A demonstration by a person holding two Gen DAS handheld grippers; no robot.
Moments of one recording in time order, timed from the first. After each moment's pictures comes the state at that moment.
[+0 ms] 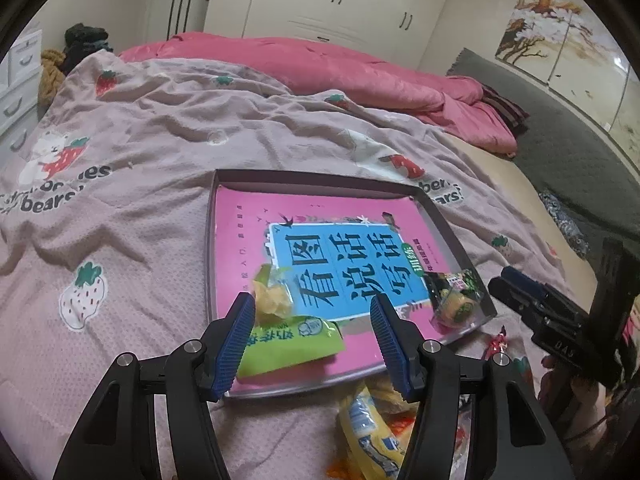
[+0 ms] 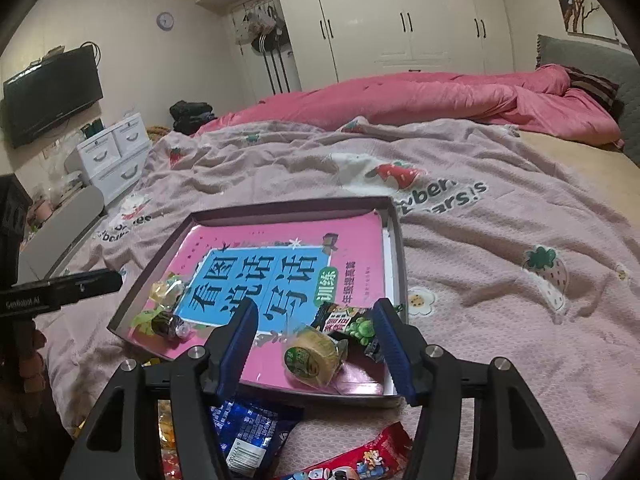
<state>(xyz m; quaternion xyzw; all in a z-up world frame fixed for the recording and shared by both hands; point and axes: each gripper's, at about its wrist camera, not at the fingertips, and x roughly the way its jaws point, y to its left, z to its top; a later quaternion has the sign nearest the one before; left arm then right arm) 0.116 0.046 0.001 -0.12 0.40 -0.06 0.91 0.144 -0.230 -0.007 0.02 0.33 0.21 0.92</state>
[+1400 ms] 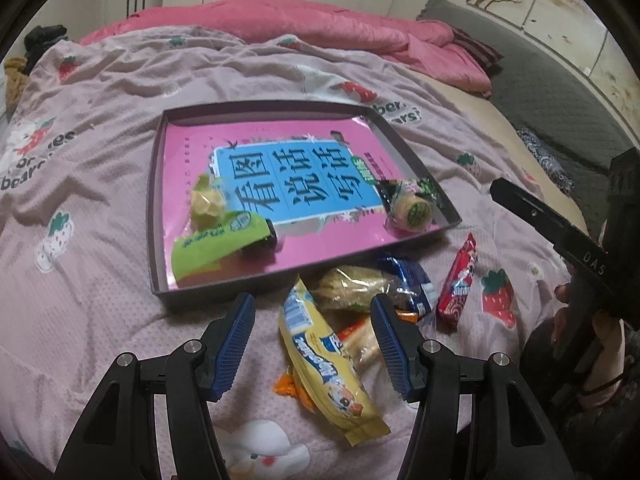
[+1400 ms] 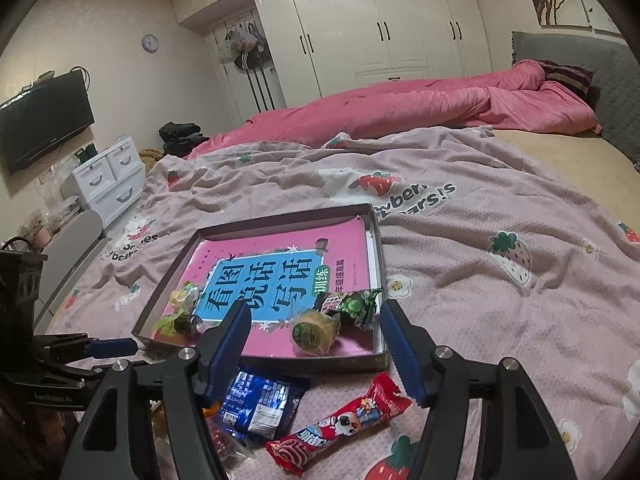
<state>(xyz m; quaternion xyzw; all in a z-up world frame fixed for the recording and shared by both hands) 0.072 -0.001 -0.017 -0.08 0.47 -0.12 0.87 0.104 -0.248 0.013 0.05 0.33 0.19 0.92</state>
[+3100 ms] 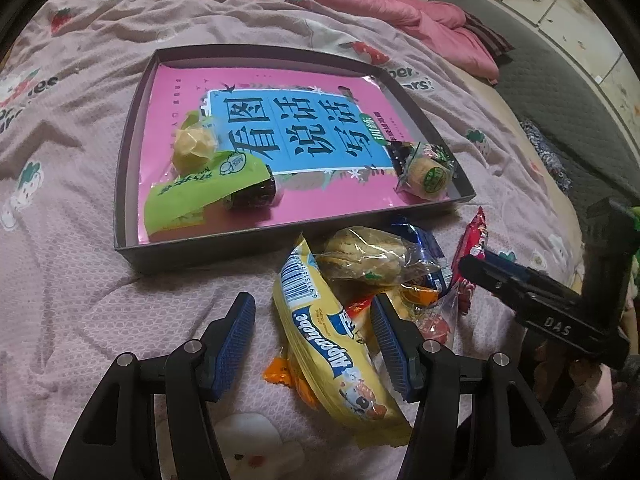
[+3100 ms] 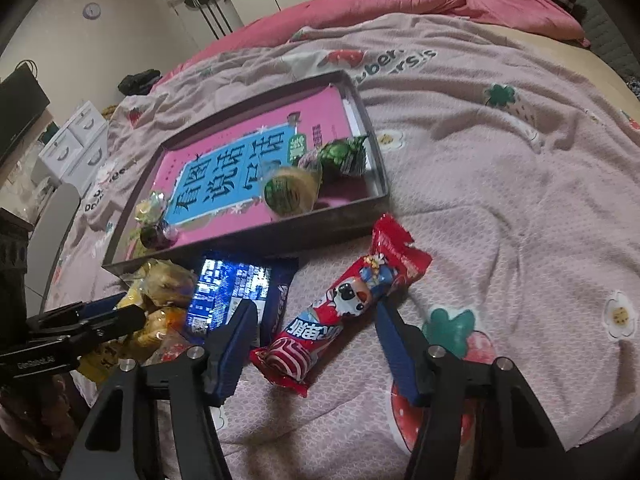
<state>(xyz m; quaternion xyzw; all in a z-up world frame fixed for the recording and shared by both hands) 0.084 0.000 -0.053 -0.11 0.52 -0.13 0.83 0.098 -0.242 -0.062 0.08 0.49 0.15 0.85</state>
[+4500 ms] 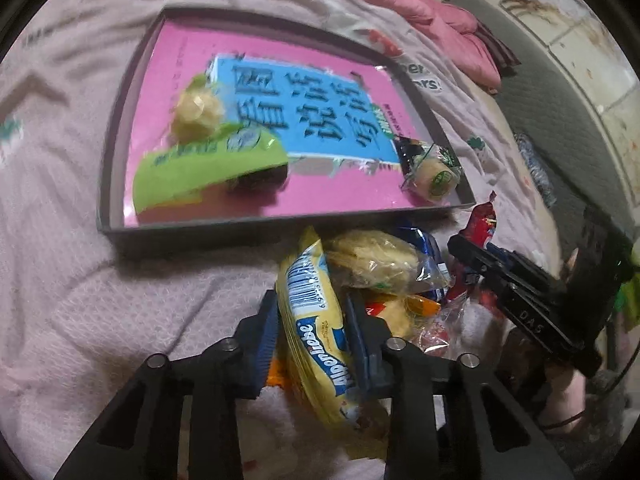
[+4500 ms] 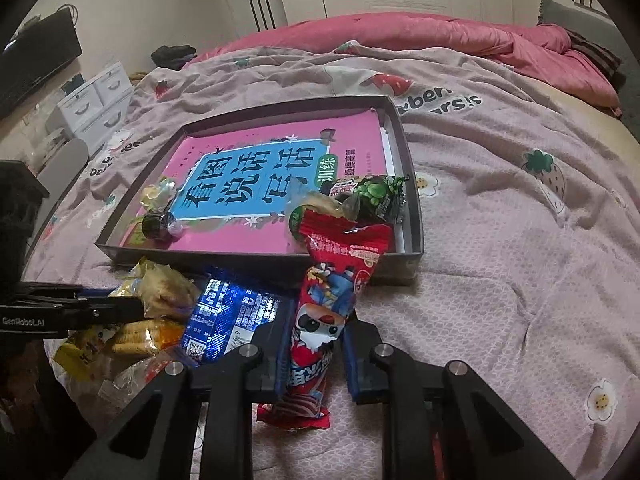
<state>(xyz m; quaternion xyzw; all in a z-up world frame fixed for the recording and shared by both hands) 0.100 0.017 -0.074 -0.19 0.56 -0.15 0.79 0.113 -0.222 -0.054 -0.02 0.45 0.19 0.87</state>
